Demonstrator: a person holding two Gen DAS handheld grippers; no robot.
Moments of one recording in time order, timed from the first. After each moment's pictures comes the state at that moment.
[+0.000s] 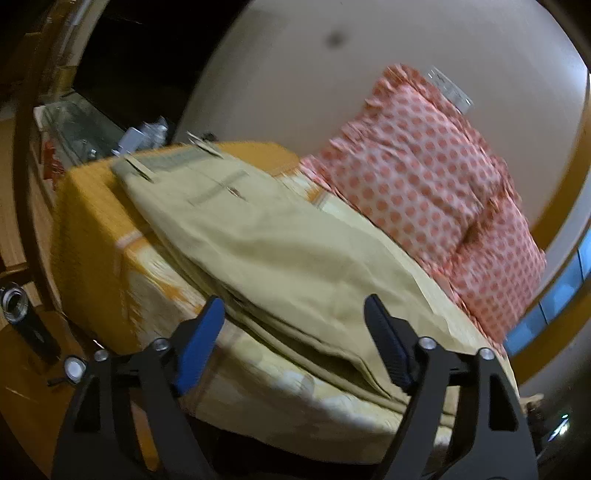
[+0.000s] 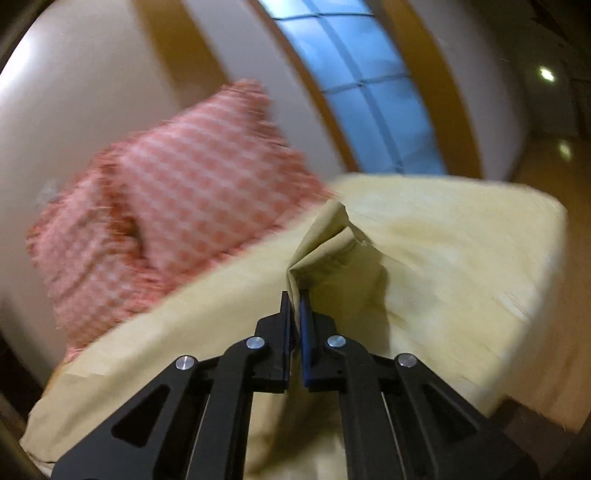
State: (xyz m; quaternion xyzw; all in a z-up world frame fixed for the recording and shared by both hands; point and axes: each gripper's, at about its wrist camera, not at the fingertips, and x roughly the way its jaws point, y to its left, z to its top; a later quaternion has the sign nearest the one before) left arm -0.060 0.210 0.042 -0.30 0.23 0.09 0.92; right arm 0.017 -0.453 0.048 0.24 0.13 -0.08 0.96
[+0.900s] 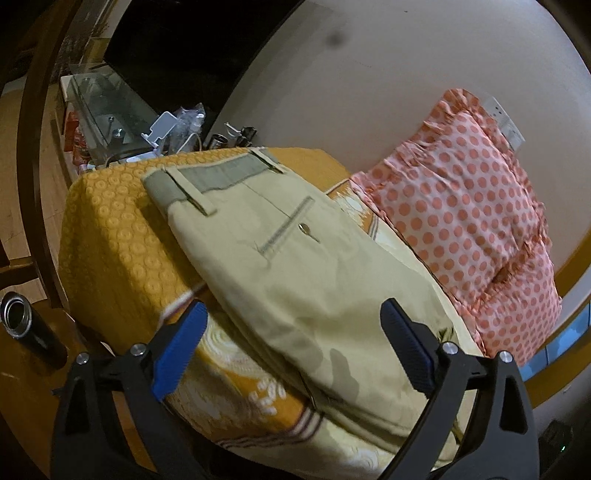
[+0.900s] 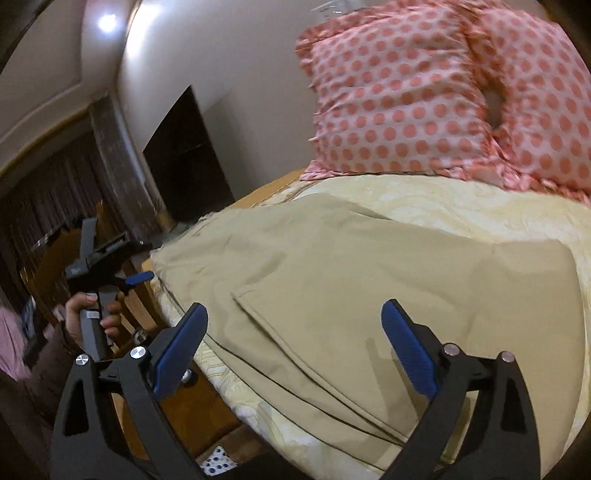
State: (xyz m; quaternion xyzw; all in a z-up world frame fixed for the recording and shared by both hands) left arm -0.022 0.284 0.024 -0.36 0.25 0.13 0.89; right arm 0.048 -0.165 0.045 0.08 0.29 0.38 0.88
